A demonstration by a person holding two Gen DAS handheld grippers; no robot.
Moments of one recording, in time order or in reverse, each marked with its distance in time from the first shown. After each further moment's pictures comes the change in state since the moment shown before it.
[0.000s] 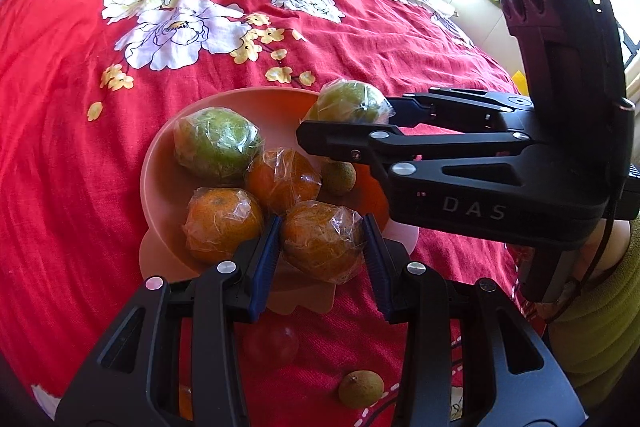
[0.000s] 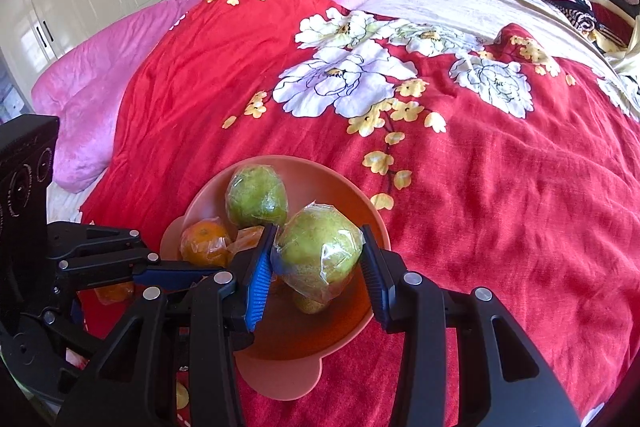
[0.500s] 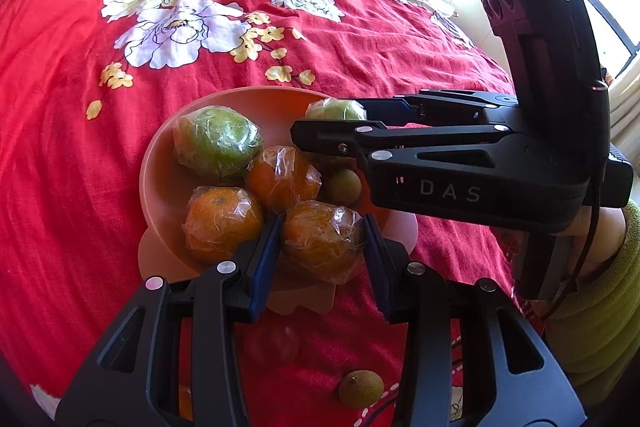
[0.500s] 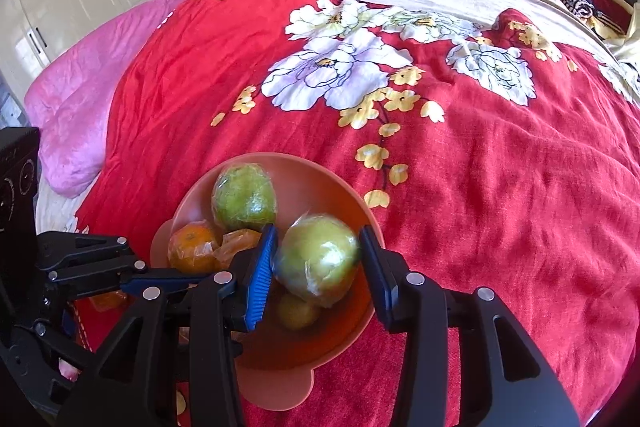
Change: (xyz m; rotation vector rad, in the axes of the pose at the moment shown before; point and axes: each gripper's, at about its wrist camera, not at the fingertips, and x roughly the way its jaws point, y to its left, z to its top) left arm 0.001 0.000 0.000 -0.003 0.003 0.000; right arm 0.010 -0.007 0.003 0.028 0.025 0.003
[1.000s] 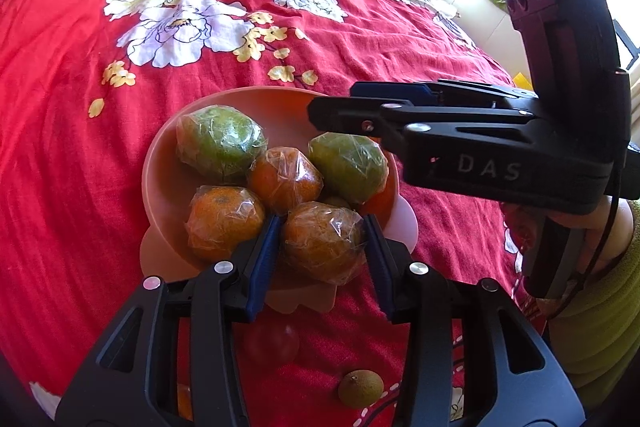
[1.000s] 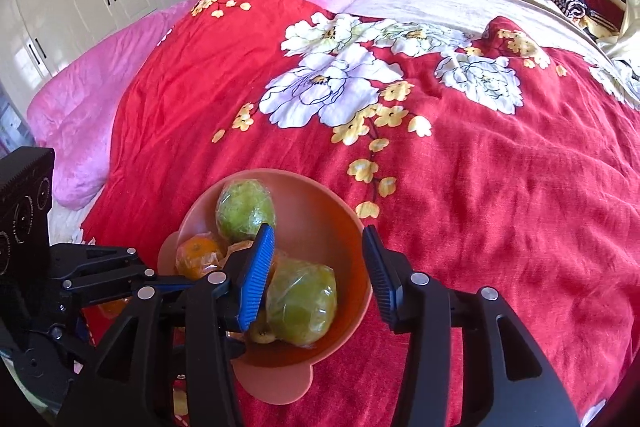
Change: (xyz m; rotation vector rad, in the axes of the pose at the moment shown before) left arm -0.001 0.001 0.000 -0.007 -0.003 0.007; right arm -0.018 -0.005 0.003 0.023 -0.045 -0.009
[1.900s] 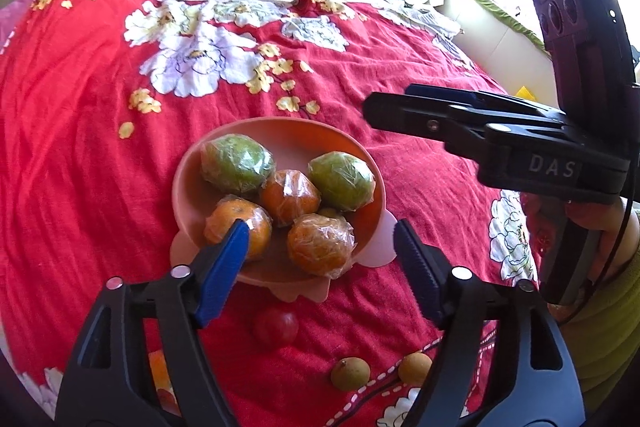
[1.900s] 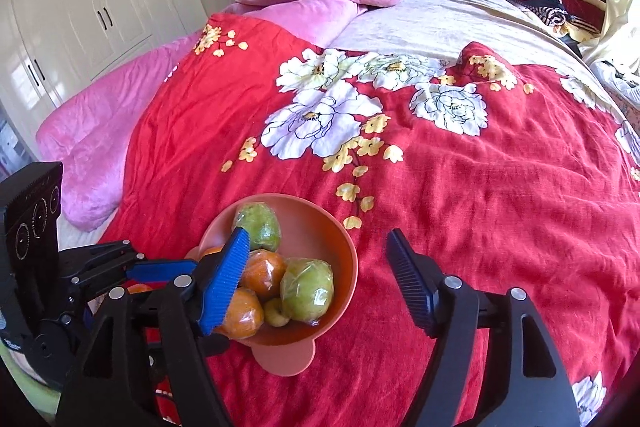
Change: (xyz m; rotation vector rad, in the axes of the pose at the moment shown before) left arm -0.034 -0.008 0.001 -0.001 -0.074 0.041; right arm -0.053 0.003 0.000 0.033 -0.095 -0.022
